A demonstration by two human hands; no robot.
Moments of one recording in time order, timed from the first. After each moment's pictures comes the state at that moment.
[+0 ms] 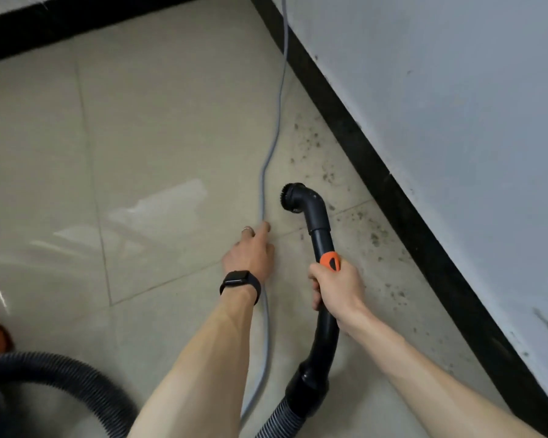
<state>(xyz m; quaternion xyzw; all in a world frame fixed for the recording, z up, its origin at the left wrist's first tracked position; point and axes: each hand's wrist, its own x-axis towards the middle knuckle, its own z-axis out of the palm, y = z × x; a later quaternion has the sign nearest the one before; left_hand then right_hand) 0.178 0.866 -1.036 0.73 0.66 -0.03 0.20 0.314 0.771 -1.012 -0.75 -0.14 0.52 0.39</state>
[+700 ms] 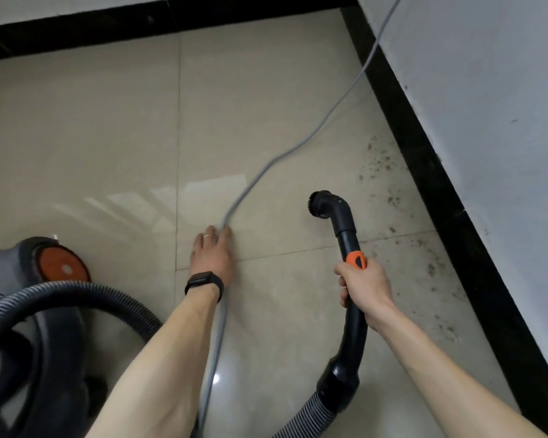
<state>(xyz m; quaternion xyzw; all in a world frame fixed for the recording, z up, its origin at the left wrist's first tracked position) -0.001 0.861 -1.041 0.62 0.76 -0.04 0.21 0.275 0.804 -0.999 -0.75 -0.23 0.52 0.33</state>
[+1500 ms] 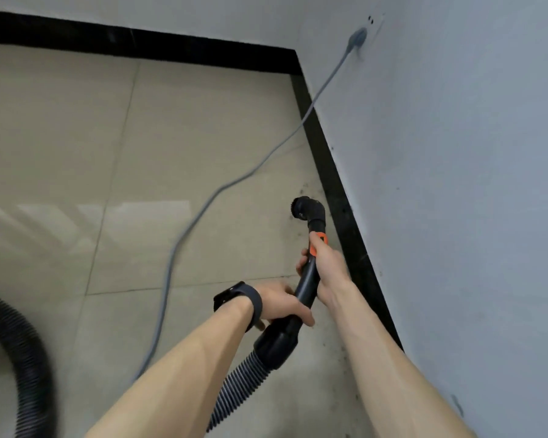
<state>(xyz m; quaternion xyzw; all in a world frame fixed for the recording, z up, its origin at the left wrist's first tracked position) 0.213 0.856 -0.937 0.54 0.50 -0.09 0.67 0.344 0.878 -0.941 -0.67 -0.10 0.57 0.46</state>
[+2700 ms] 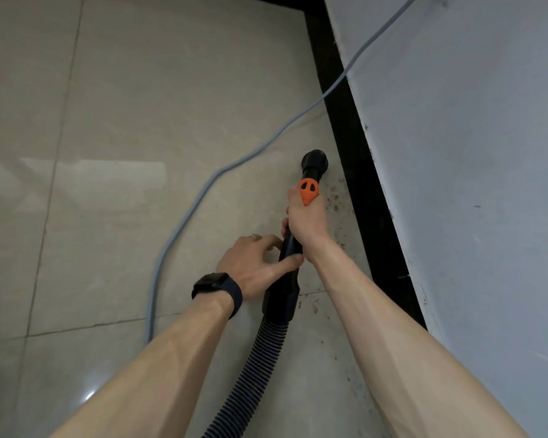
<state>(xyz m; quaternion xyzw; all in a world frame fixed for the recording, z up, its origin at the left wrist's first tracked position) 0.160 0.961 -1.044 0.66 0.56 0.14 0.48 0.283 1.023 -1.015 -0.77 -0.31 0.43 0.36</state>
